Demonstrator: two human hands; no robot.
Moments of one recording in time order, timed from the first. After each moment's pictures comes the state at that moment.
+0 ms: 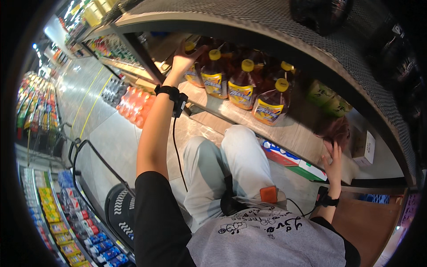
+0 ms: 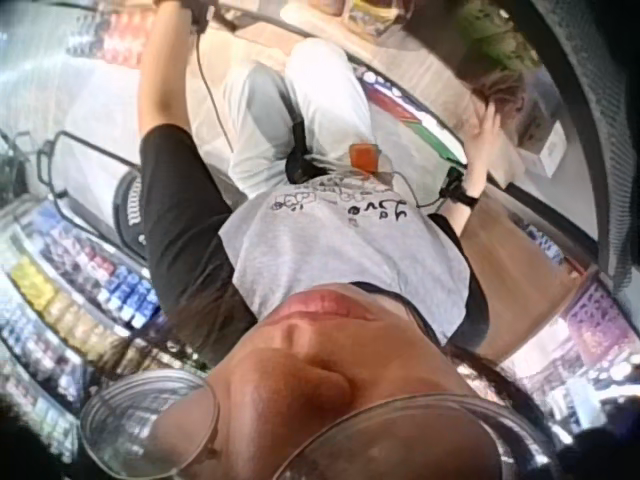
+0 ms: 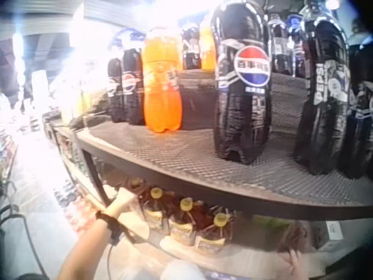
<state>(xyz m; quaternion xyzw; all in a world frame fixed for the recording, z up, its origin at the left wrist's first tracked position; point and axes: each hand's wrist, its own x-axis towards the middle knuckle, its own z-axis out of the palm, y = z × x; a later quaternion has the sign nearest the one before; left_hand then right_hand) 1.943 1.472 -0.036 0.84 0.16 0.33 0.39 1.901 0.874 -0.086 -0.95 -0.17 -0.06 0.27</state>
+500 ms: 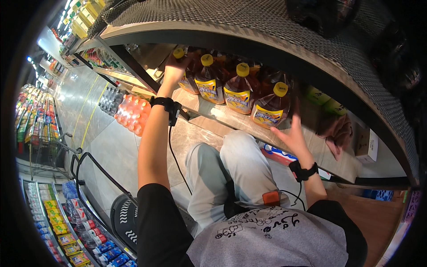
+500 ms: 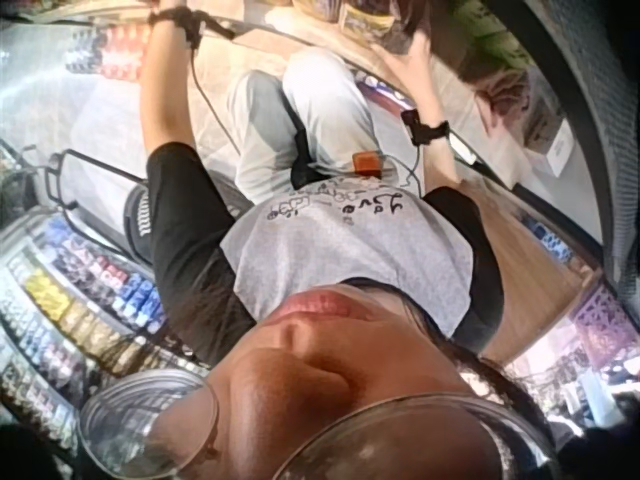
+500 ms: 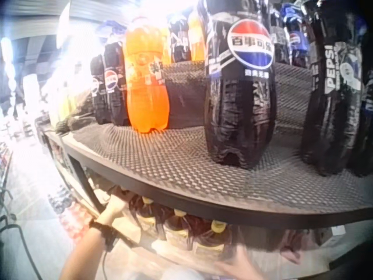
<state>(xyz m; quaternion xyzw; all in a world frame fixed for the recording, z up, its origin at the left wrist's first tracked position) 1.989 1.486 -0.056 0.83 0.06 0.33 0.45 1.959 1.057 -0.083 -0.83 -0.32 -0.04 0.45</state>
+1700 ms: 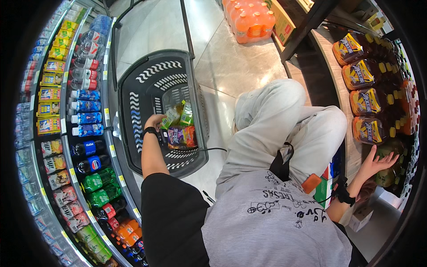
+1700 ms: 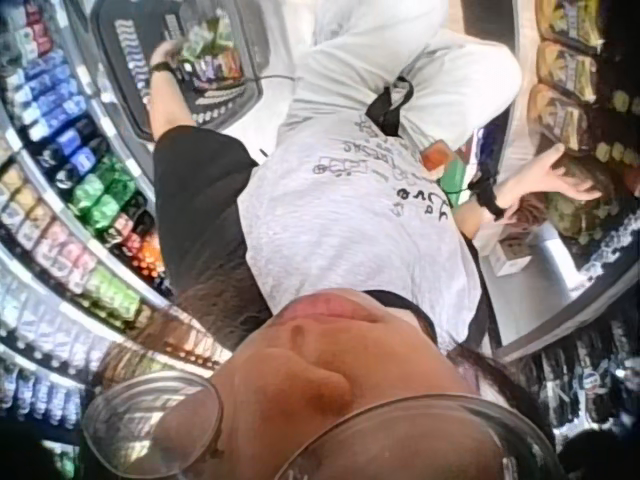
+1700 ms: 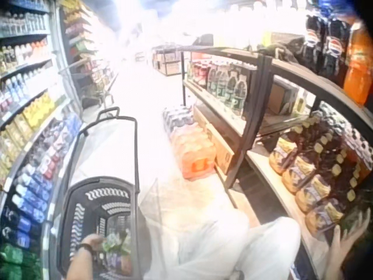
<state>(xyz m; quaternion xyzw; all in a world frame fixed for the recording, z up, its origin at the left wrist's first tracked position) 1.022 1.375 -0.367 0.27 0.81 -0.07 0.52 1.699 1.092 -0.087 -0.80 -0.31 -0.18 0.48</state>
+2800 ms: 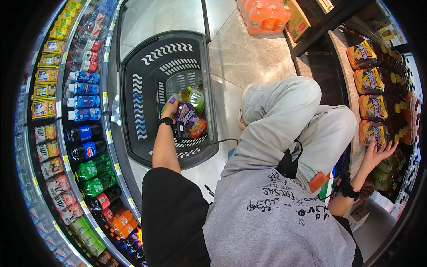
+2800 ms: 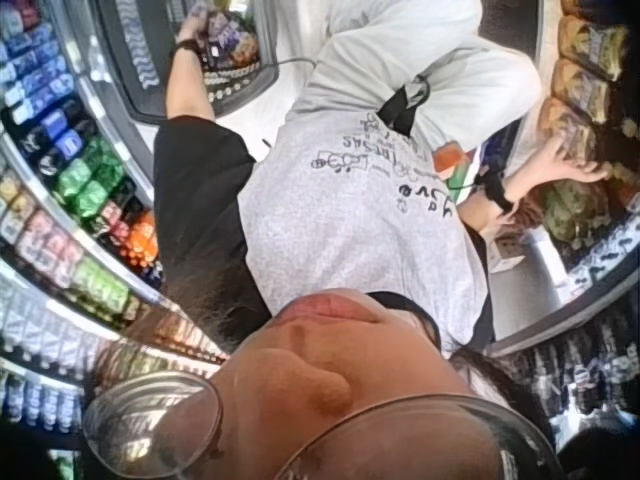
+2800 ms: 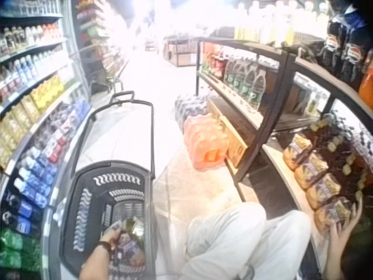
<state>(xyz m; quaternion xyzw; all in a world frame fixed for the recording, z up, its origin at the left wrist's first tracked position) 1.054 1.347 -0.424 0.43 0.80 0.00 0.42 1.650 1.115 -0.108 -0.81 -0.34 -0.09 0.47</state>
